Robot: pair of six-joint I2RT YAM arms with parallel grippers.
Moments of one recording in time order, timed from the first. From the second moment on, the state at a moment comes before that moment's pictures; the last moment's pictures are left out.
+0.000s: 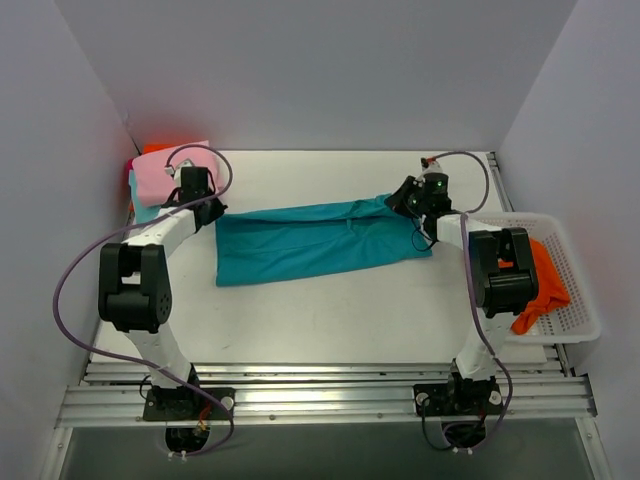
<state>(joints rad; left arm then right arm) -0.08 1.83 1.28 -0.19 -0.16 -0.64 0.10 1.91 1.12 0.32 -0.27 0.53</state>
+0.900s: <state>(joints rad) -0.08 1.72 1.00 -0.12 -0.28 -0.73 0.10 1.68 0.69 0.44 -0.02 0.65</state>
